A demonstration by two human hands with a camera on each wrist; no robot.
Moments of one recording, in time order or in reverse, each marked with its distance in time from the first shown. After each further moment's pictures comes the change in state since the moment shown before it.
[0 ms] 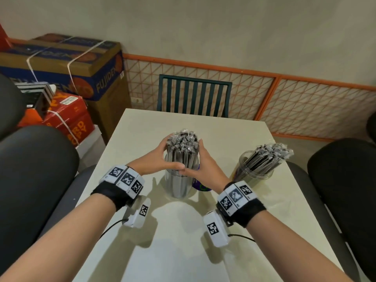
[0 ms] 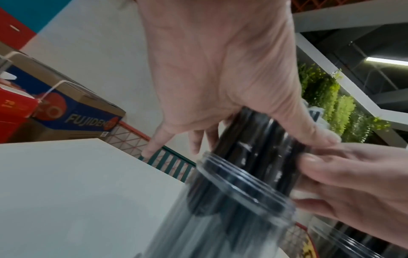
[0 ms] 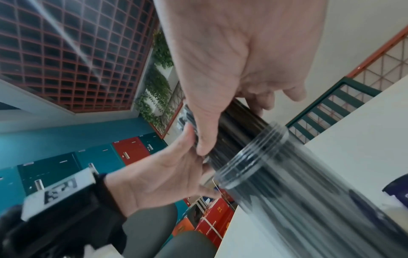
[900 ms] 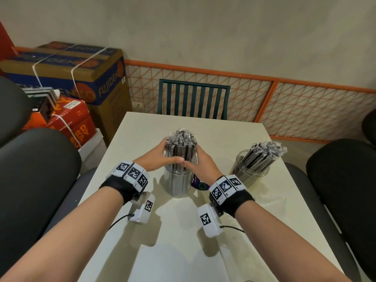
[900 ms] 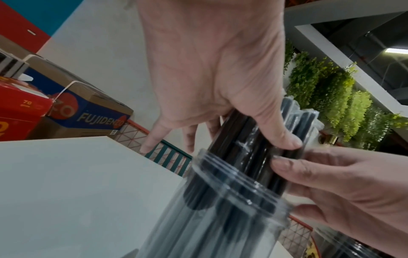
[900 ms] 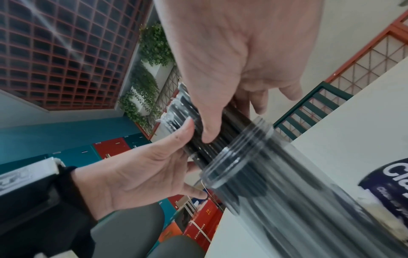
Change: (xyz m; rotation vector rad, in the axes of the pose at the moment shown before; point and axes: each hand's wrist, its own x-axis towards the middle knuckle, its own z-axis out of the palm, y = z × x) left_hand 0.000 0.006 0.006 0.049 0.069 -0.009; right_hand 0.000 -0.002 0.002 0.031 0.109 -0.120
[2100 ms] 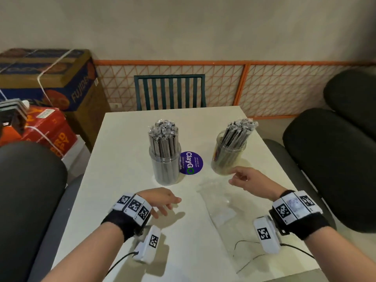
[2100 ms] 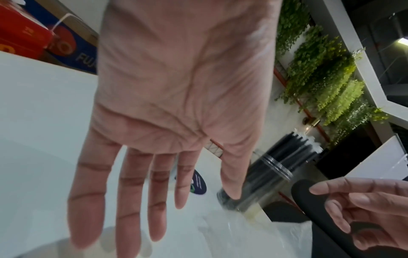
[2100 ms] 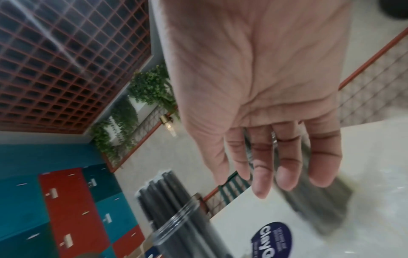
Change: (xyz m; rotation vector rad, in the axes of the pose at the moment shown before) left_hand -0.063 -0.032 0.077 0.224 -0.542 -0.545; right_hand -0.142 0.060 -0.094 -0.129 -0.096 0.342
